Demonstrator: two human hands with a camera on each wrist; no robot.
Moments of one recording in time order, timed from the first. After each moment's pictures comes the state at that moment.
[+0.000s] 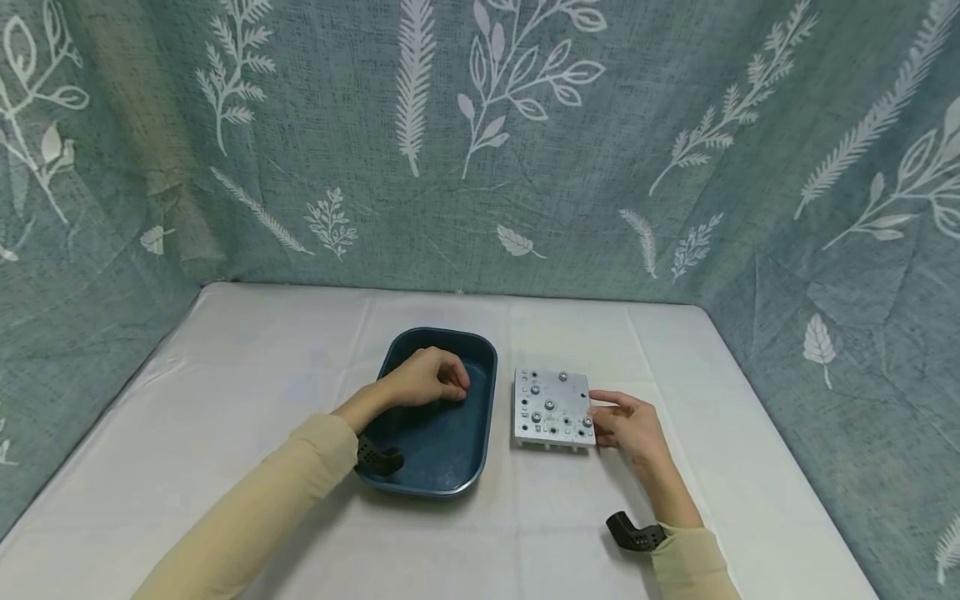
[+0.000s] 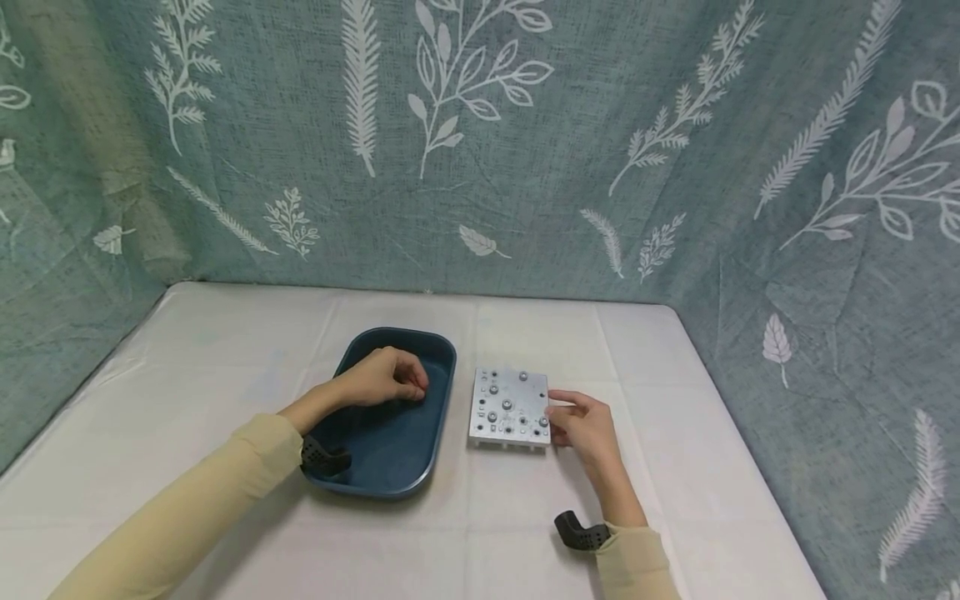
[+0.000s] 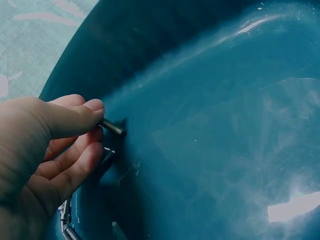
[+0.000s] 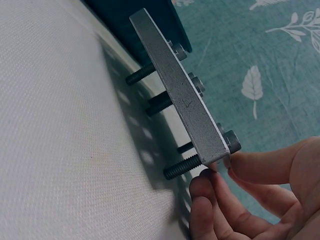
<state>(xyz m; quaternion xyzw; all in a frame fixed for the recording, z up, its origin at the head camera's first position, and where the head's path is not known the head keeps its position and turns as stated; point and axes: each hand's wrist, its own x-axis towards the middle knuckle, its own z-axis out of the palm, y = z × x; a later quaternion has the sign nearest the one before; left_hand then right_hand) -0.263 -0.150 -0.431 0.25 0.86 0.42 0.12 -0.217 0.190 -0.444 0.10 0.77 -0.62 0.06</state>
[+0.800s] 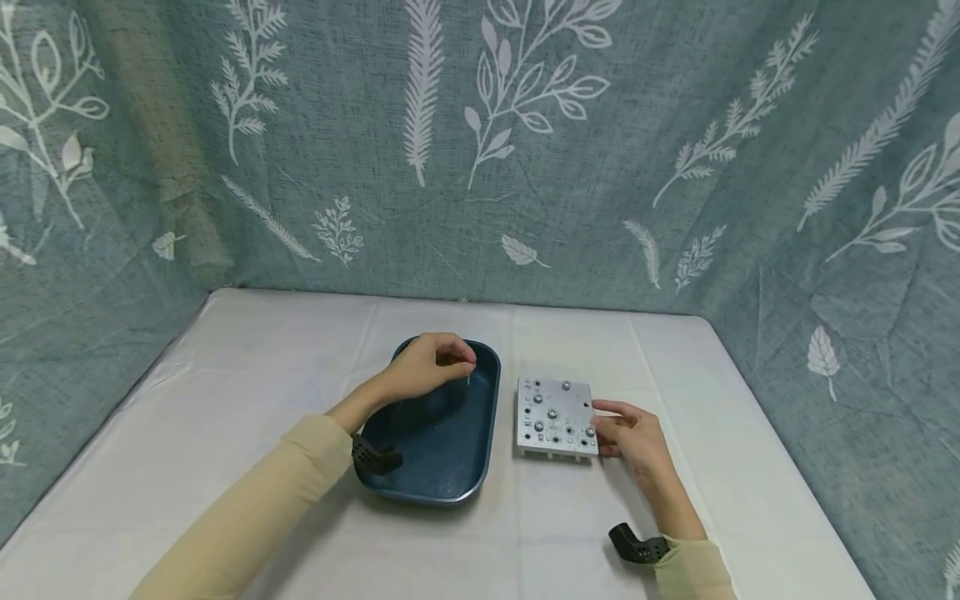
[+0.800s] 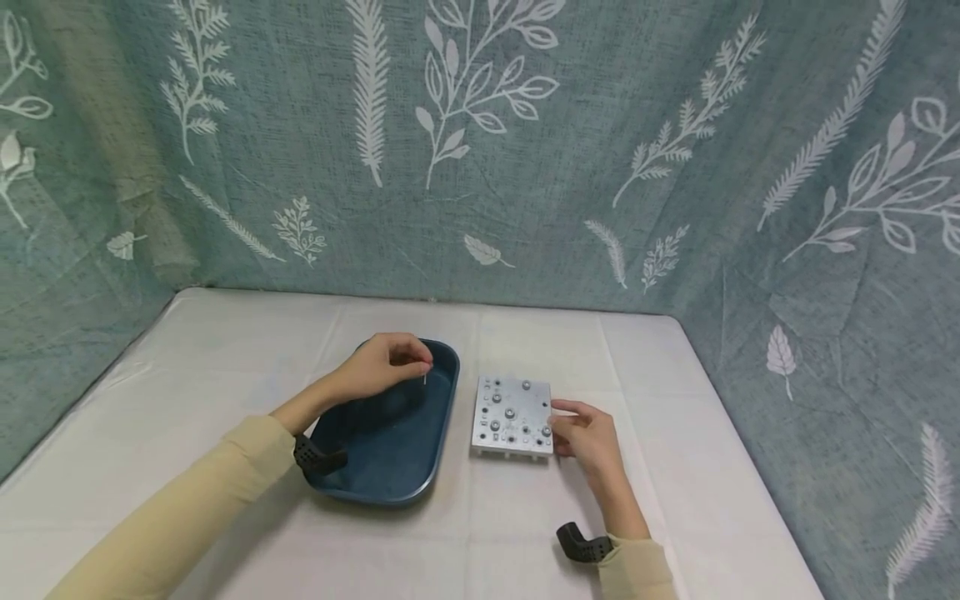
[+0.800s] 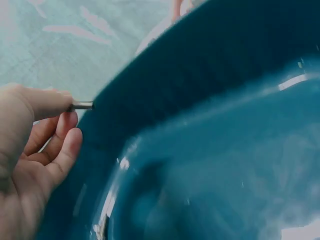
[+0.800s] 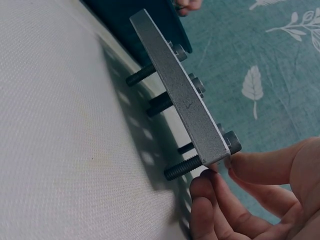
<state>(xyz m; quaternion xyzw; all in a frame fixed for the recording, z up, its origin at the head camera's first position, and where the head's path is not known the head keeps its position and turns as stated) -0.262 -0.153 -0.405 0.26 0.83 0.50 0.03 -0.216 0.188 -0.441 0.10 0.77 -0.63 0.06</state>
